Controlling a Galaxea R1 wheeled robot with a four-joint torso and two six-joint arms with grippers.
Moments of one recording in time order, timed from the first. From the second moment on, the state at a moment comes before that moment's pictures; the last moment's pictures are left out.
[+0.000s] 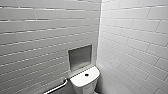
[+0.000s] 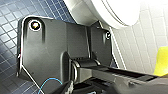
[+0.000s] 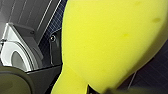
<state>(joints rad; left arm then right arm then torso) 1.28 2.48 -1.90 -0.55 0.17 0.42 -1.51 2.50 -1.92 0.16 0.13 0.06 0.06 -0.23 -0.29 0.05</state>
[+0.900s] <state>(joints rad) 0.86 2.31 -1.59 -0.62 0.31 0.41 -1.45 2.38 -1.77 0.18 0.17 0.07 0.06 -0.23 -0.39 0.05</state>
